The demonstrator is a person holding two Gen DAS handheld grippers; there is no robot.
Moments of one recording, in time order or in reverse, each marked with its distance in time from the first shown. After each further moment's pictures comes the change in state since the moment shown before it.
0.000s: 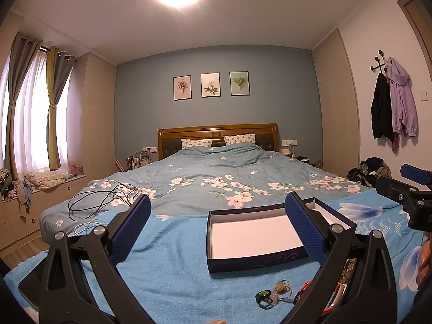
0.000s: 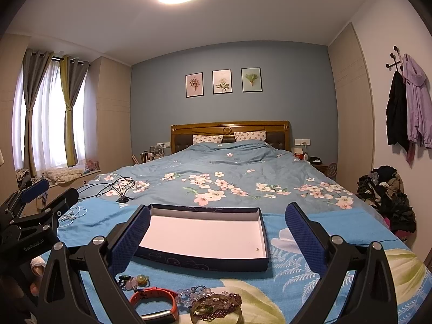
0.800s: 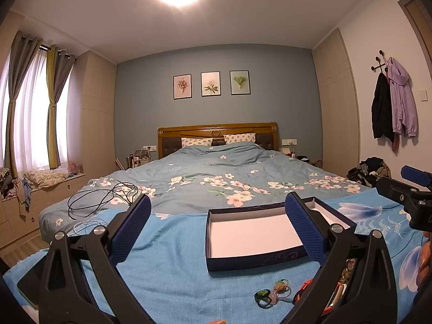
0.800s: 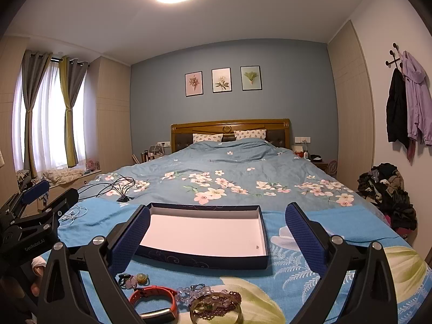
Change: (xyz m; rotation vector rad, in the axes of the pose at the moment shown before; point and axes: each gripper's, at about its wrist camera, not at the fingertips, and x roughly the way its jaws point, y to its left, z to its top) left arm 0.002 0.000 0.003 -0.005 0.011 -0.003; right arm 0.001 -0.004 -0.001 0.006 0.009 0.003
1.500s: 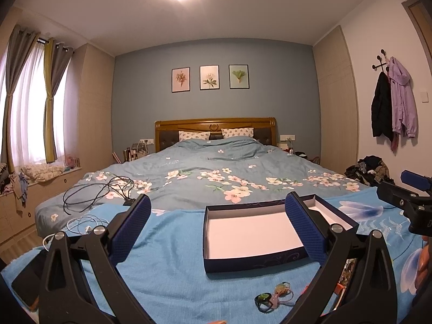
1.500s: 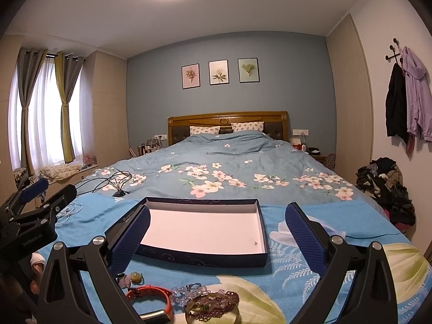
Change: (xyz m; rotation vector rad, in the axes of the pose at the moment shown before) left arm 0.019 0.004 -0.001 -0.021 0.039 -0.016; right arm 0.019 -0.005 0.000 0.011 0.049 -0.011
